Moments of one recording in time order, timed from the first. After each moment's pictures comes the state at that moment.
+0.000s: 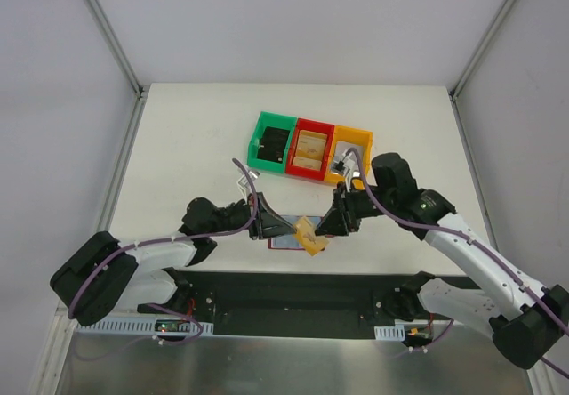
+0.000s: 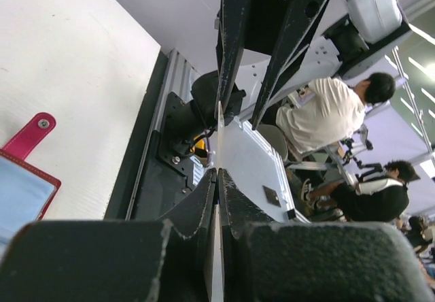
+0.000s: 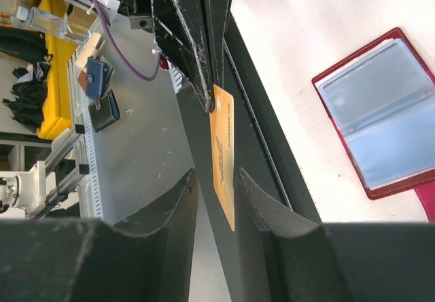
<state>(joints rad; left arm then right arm) -0.70 1.19 0.25 1.14 0.80 -1.07 0.65 0.98 0.88 -0.57 -0.84 0.23</state>
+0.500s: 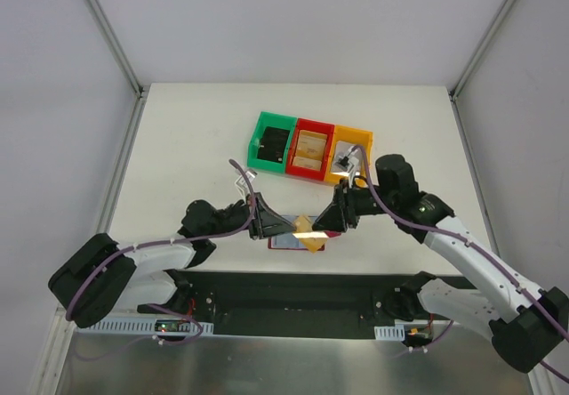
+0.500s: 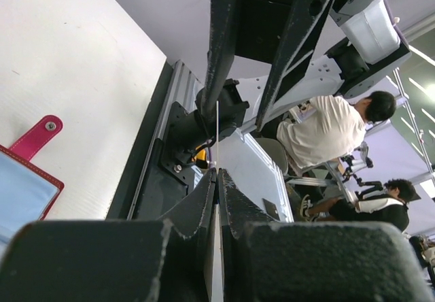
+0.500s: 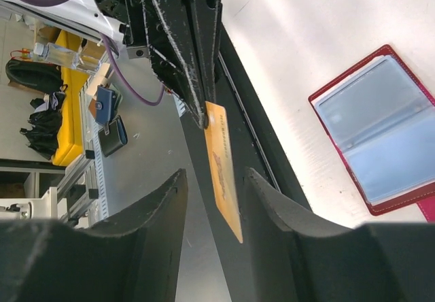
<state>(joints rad) -0.71 1.19 0.22 1.14 0.72 -1.09 0.62 0.97 0.80 -0.39 -0.84 0.37</state>
